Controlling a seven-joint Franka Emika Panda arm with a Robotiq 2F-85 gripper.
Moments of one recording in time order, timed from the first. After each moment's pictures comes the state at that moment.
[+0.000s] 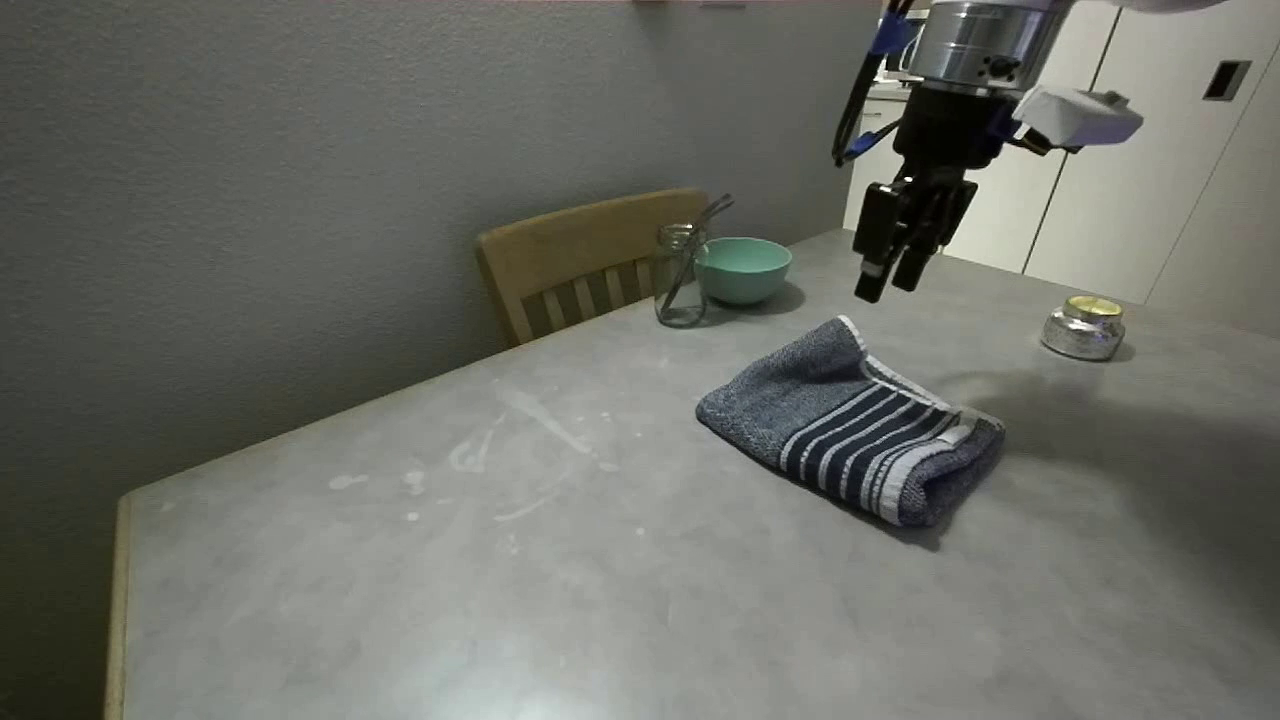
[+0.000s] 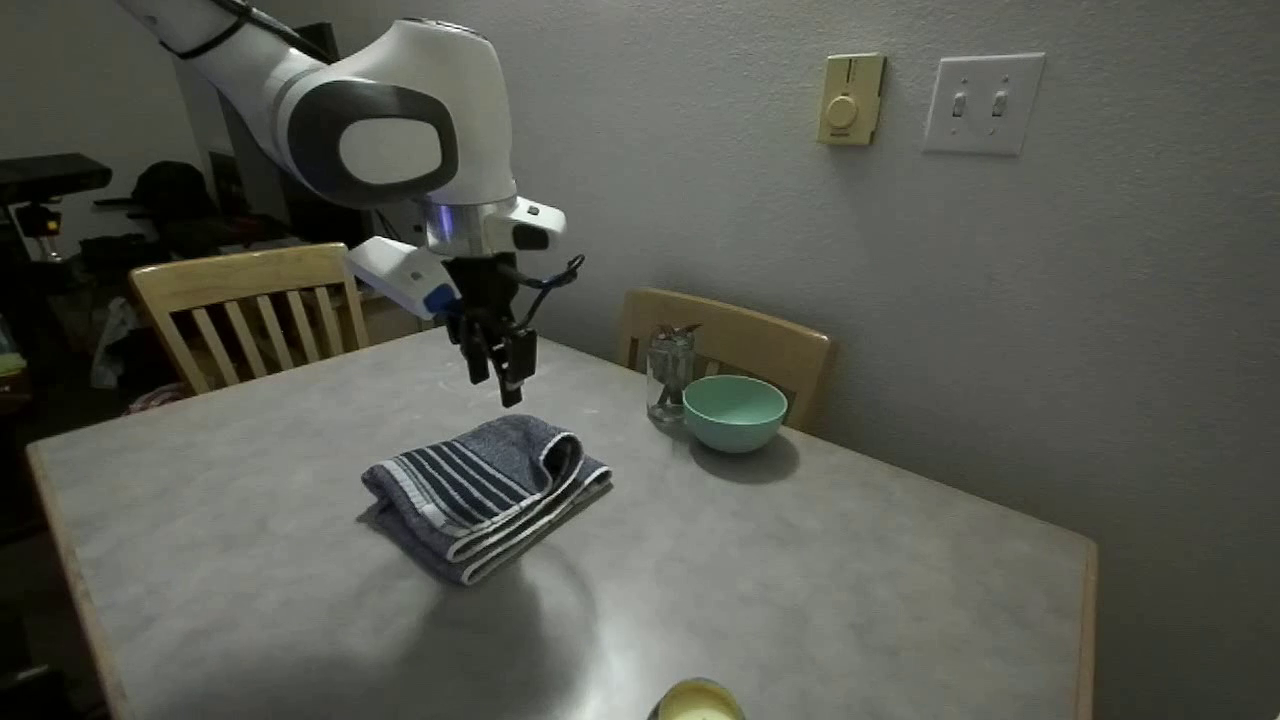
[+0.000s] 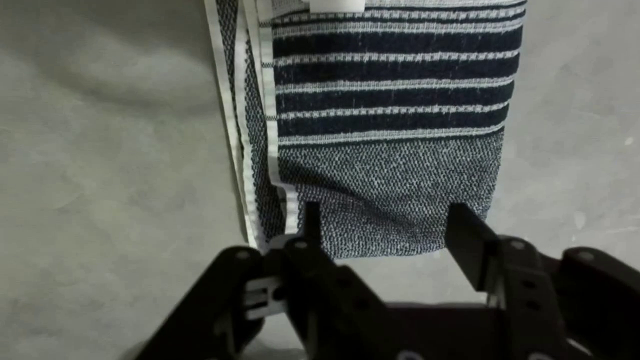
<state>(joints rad) -0.02 0.24 0.01 -2.17 0.16 2.52 -0.11</state>
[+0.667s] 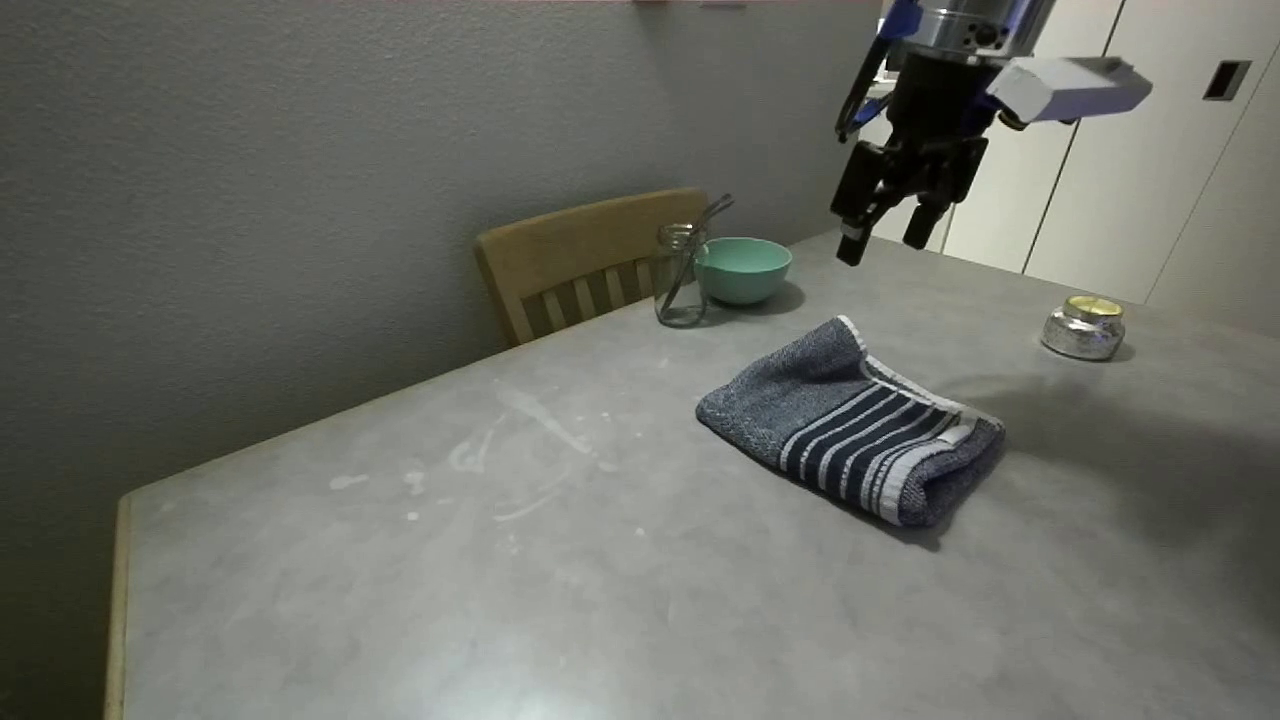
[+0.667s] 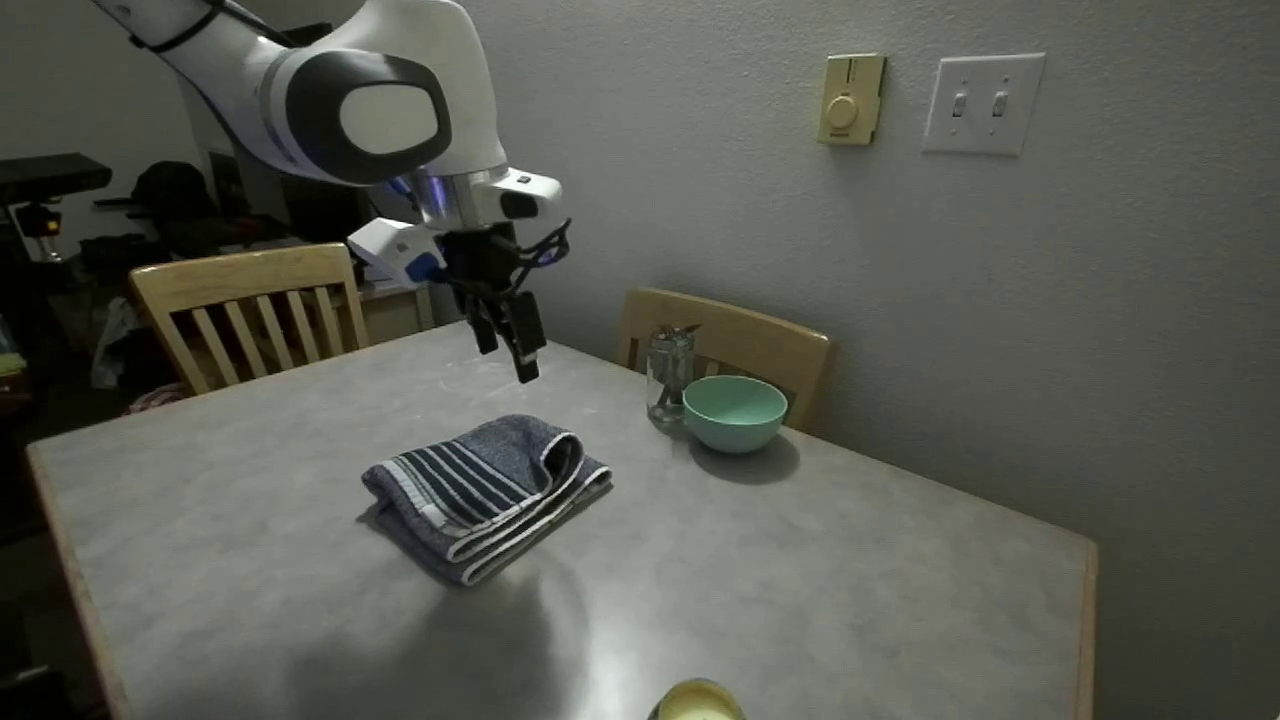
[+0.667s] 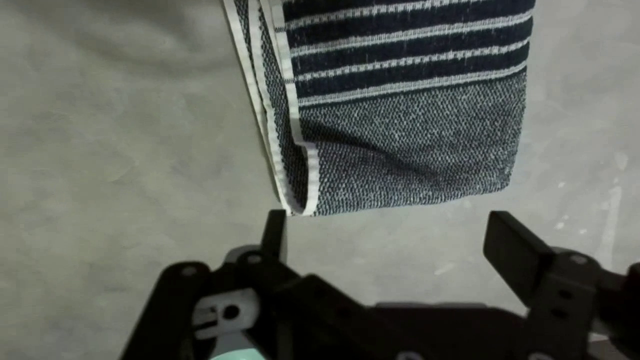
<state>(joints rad) 0.01 0.21 -0.01 -2.17 -0.01 2.56 0.15</state>
